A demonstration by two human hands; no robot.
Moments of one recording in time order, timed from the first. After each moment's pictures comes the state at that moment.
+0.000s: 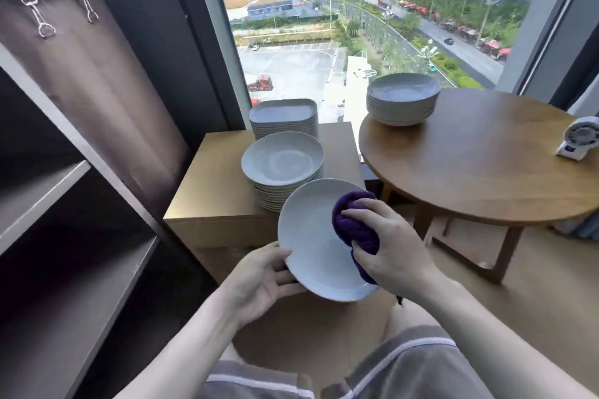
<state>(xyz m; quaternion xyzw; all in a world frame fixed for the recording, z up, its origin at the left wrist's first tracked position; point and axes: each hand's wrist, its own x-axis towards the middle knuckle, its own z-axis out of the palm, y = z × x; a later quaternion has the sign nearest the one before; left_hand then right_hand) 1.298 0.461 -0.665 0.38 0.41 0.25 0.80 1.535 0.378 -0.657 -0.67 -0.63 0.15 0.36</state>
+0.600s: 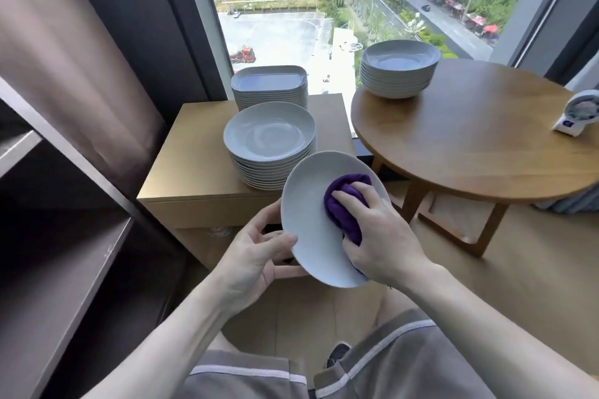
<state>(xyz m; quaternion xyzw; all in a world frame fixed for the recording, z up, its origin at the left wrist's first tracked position) 1.298 0.468 -0.686 0.44 0.32 0.26 0.80 1.523 0.391 -0.685 -0.72 -0.64 0.11 0.25</state>
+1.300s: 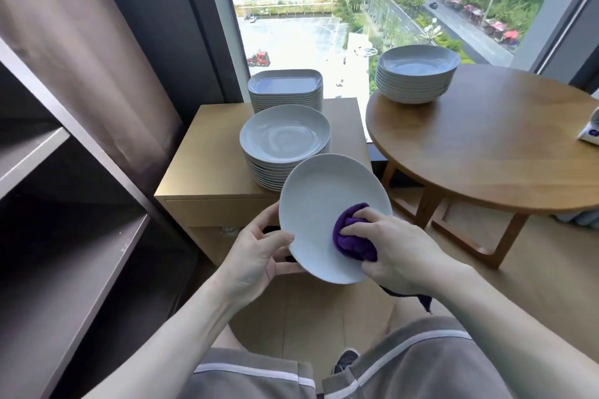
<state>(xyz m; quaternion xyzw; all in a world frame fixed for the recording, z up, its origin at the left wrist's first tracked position) 1.291 0.475 -0.687 0.45 0.36 0.29 0.76 1.535 0.389 -0.681 -0.67 -0.72 0.13 0.11</state>
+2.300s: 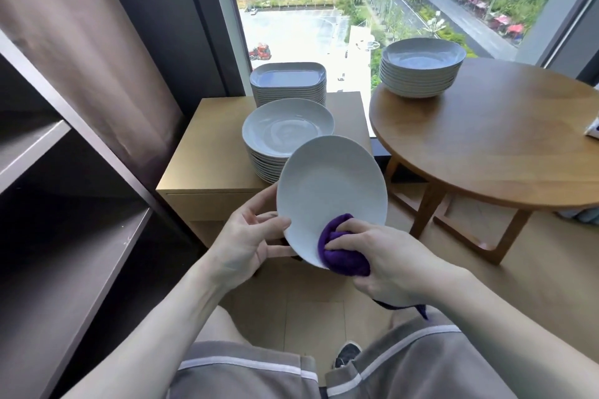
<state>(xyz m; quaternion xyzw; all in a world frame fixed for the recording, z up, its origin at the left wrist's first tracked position) 1.278 0.491 -0.672 0.48 0.33 0.29 0.76 1.514 0.381 -0.671 -0.61 -0.76 0.17 0.10</state>
